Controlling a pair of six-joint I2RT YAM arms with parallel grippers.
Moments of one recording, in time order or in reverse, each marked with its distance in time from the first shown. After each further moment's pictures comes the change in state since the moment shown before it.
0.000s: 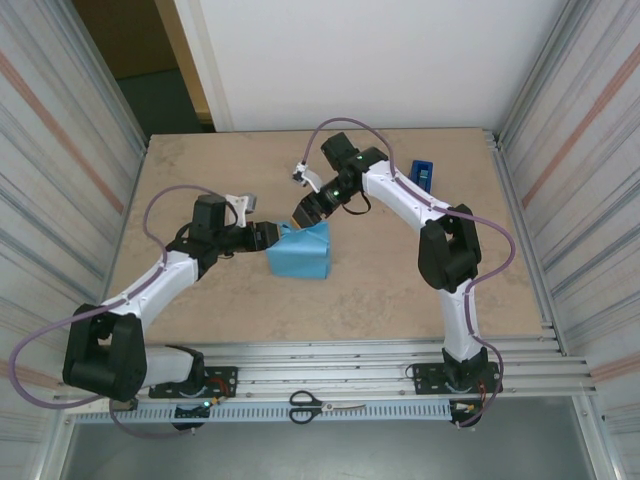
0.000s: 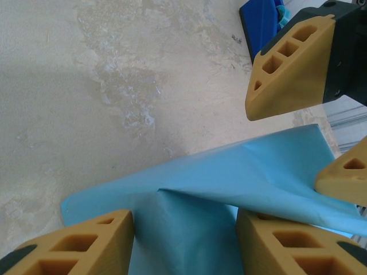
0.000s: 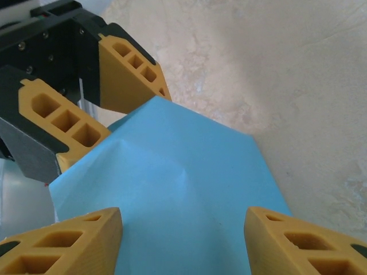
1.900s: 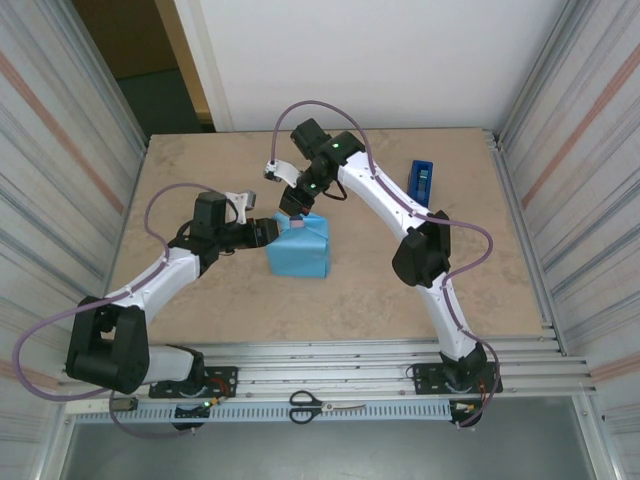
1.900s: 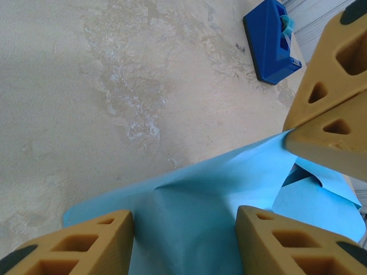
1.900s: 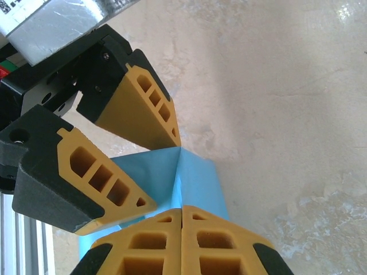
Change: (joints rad) left arm 0.009 0.044 0.011 0.044 -0.003 -0.012; right arm 0.105 0.200 0.514 -0.284 0.250 -0.216
